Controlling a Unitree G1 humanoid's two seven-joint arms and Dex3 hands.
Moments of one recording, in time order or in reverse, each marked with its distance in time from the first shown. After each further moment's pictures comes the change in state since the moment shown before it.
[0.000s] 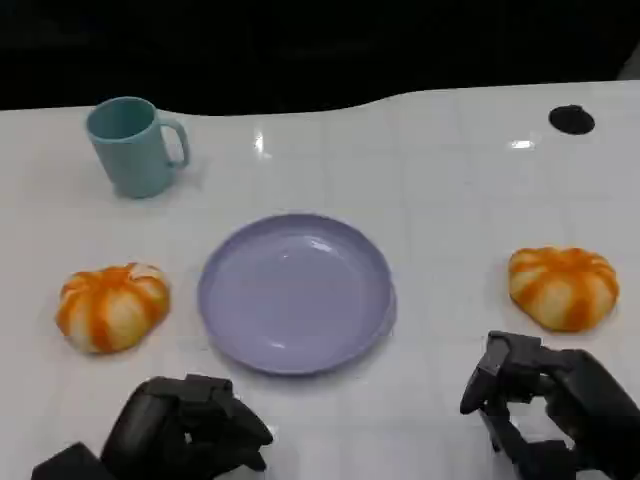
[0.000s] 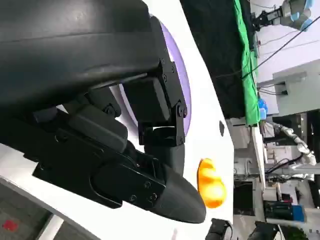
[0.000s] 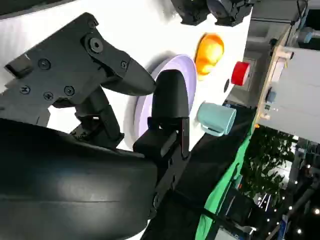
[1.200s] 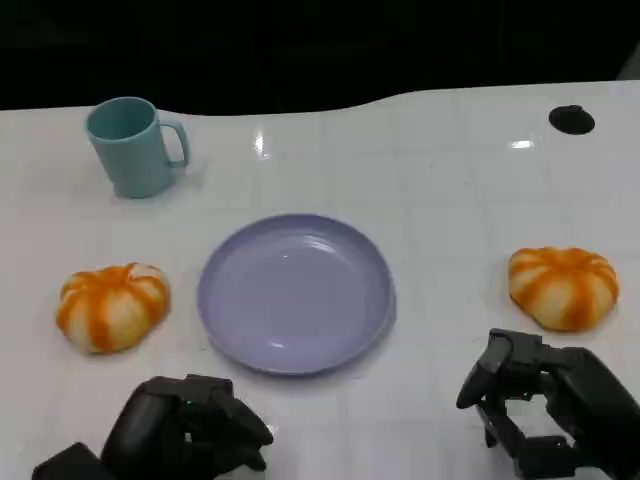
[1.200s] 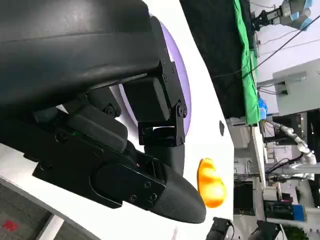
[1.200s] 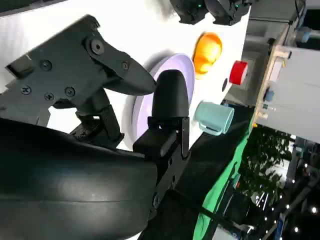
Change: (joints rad) left arm 0.000 0.000 0.000 -0.002 0.002 0.000 0.000; right arm -0.002 0.005 -0.003 -0.003 0.015 0.006 -0.002
